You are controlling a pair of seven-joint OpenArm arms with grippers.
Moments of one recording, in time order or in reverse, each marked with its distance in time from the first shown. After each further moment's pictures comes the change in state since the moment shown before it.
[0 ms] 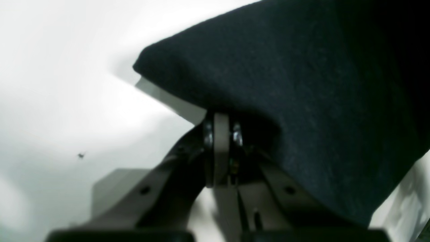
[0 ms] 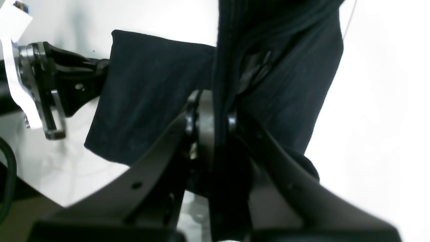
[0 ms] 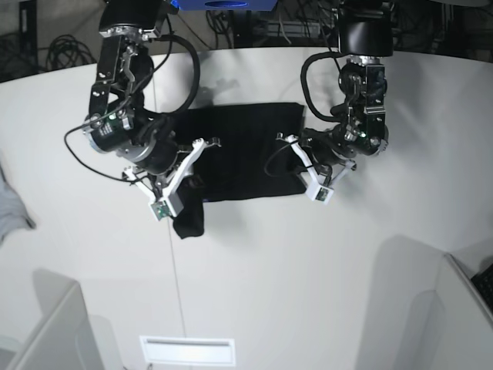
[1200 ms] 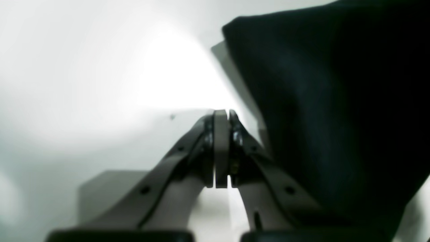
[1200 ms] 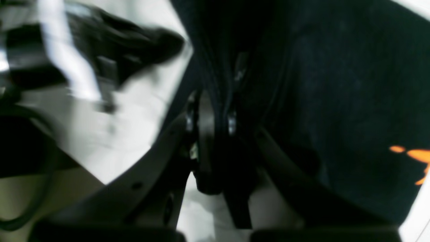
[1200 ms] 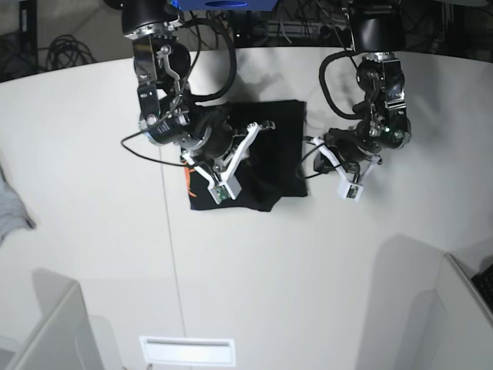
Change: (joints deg) left arm 2.1 -2.1 -7.6 1.9 -0.7 -0.8 -0.2; right arm -1.2 -1.1 -14.7 -10.2 0.9 -9.7 6.7
